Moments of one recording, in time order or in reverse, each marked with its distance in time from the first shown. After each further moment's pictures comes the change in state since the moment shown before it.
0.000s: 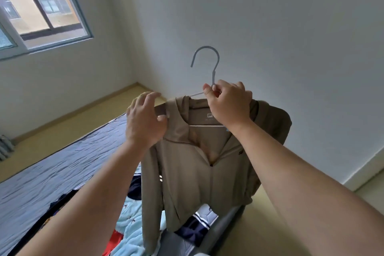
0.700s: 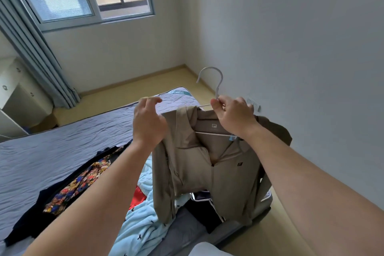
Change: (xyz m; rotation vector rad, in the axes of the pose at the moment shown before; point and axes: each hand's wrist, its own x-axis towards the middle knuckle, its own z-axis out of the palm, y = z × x) left_hand -0.060 -0.089 -0.021 0.022 0.179 -0.341; right_hand -0.023 -0.031 0.083 0.033 -0.568 -0.210
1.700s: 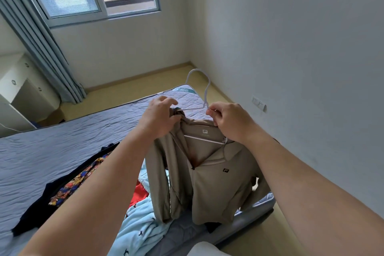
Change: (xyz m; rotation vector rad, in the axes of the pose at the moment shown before) left_hand 0.026 0.017 -0.004 0.207 -0.400 0.092; right_hand -0.005 -0.010 0.000 0.143 -0.100 -0.159
